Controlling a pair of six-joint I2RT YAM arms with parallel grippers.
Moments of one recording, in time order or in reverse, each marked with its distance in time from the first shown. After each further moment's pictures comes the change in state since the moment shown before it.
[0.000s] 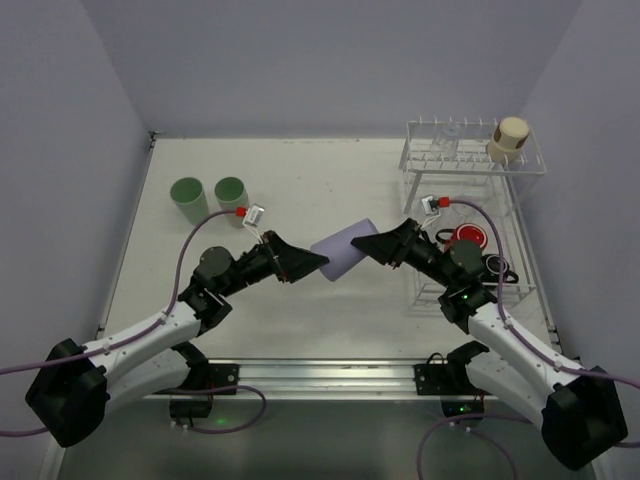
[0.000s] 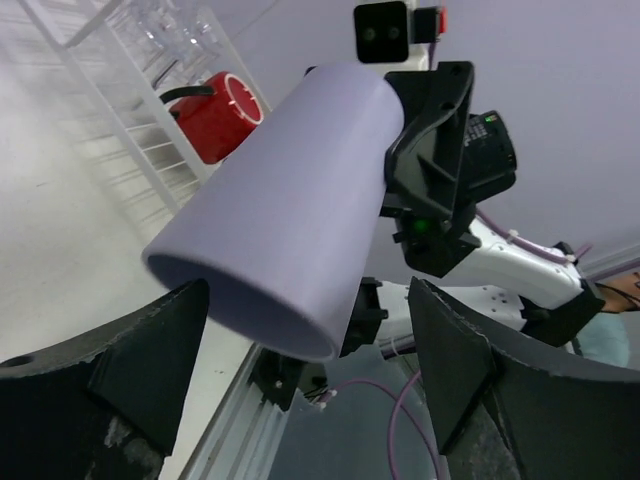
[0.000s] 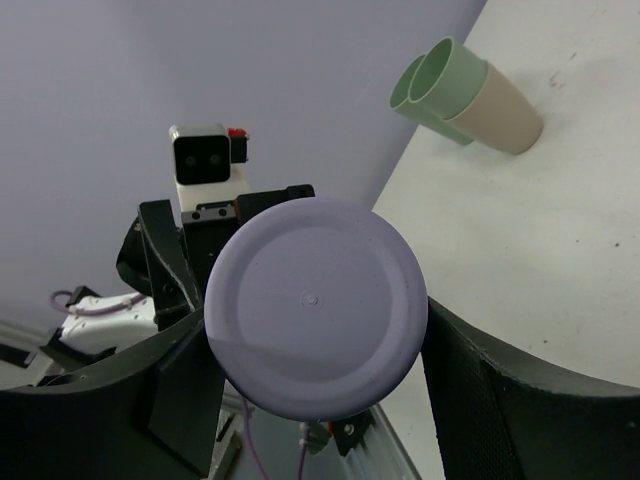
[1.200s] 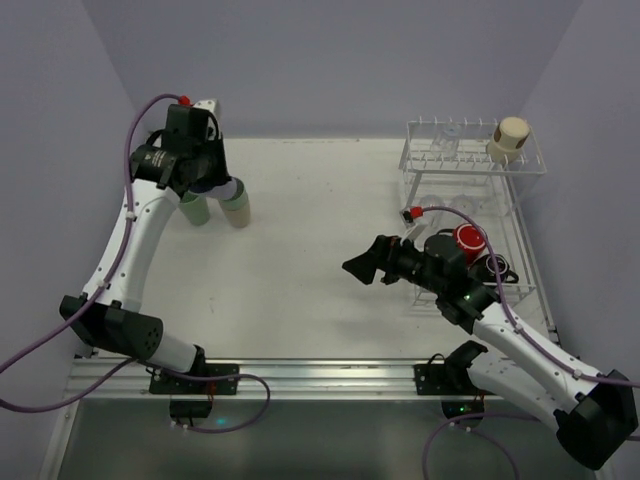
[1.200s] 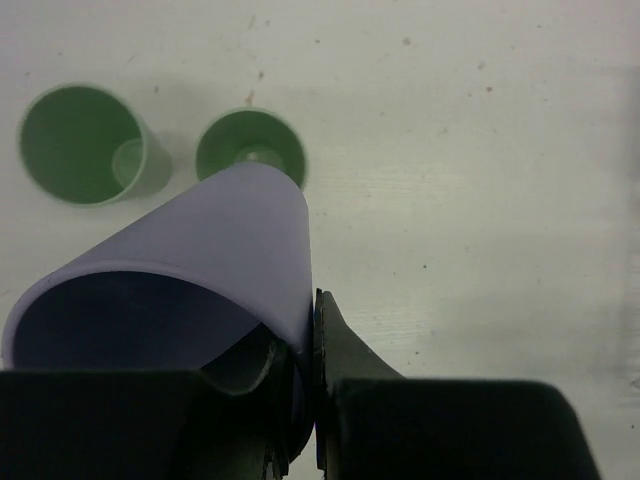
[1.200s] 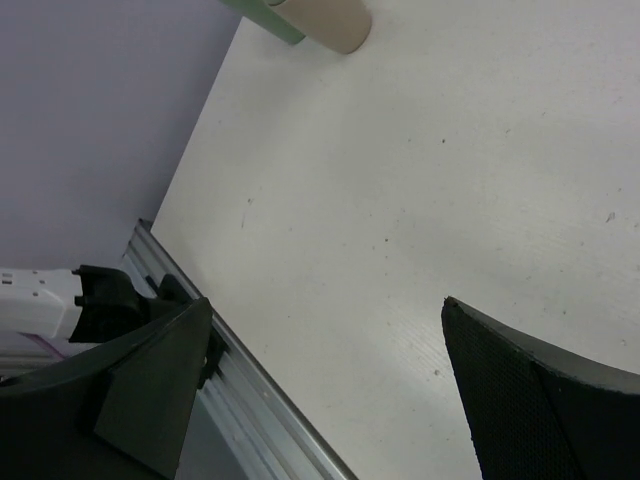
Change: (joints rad) left arm 0.422 0.512 1.314 -1.637 -0.470 0.738; right arm 0.180 -0.032 0.128 -0.583 0.254 -0.390
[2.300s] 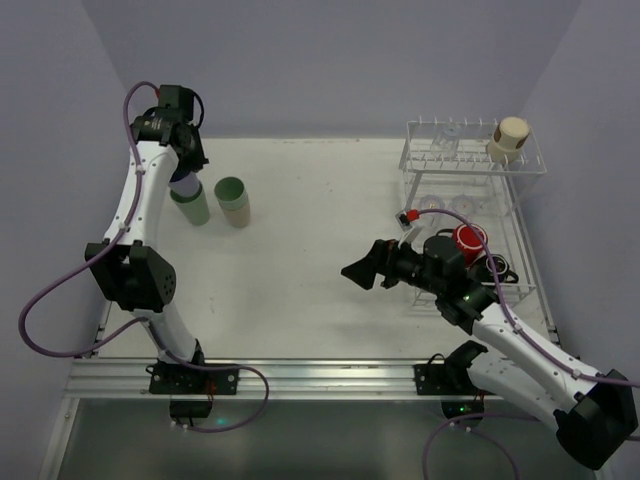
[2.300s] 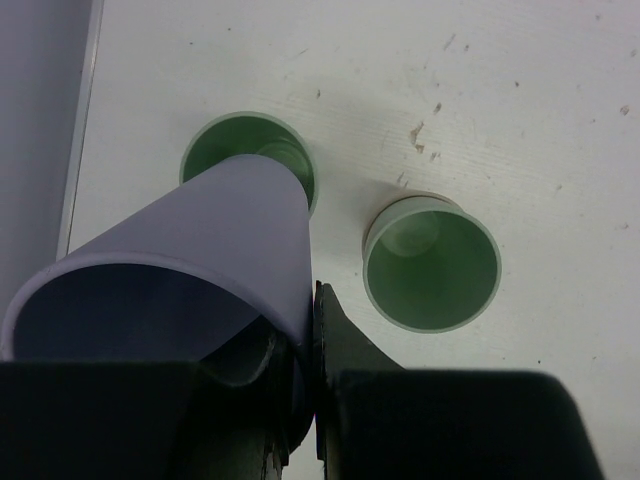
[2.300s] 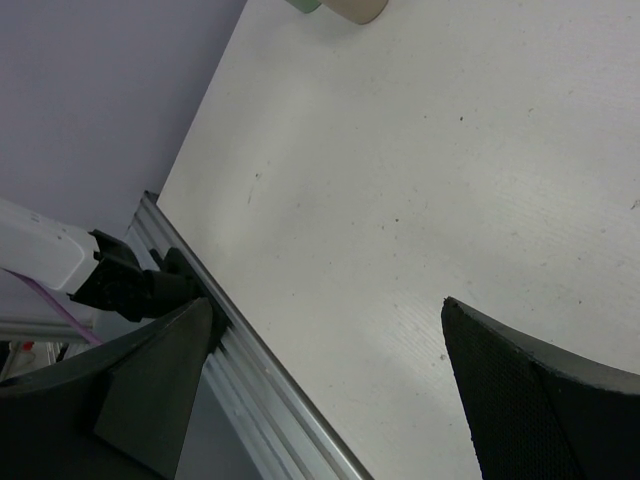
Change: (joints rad) left arm 0.208 0.311 0.220 -0.092 -0.154 0.009; right arm 0.000 -0.006 -0.012 -0.008 -0.070 -0.024
